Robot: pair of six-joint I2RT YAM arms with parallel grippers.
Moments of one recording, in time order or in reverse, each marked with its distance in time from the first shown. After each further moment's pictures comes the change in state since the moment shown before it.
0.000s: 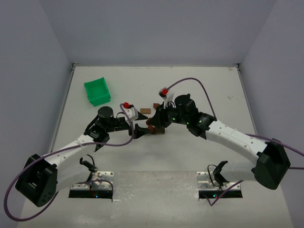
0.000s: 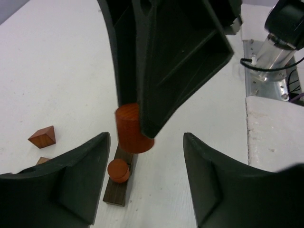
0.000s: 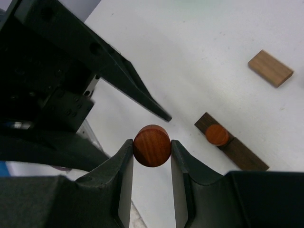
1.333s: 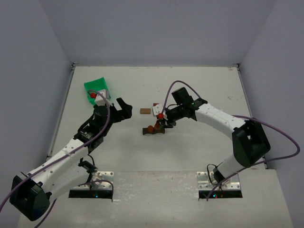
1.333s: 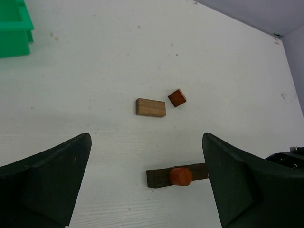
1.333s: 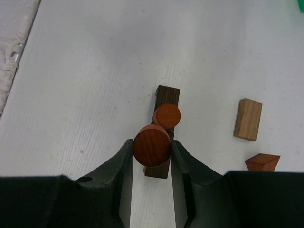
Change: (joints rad) left arm -0.002 -0.193 0.100 -0.466 -1.096 -0.725; right arm -0.197 0.294 0.177 -0.428 -0.516 -1.398
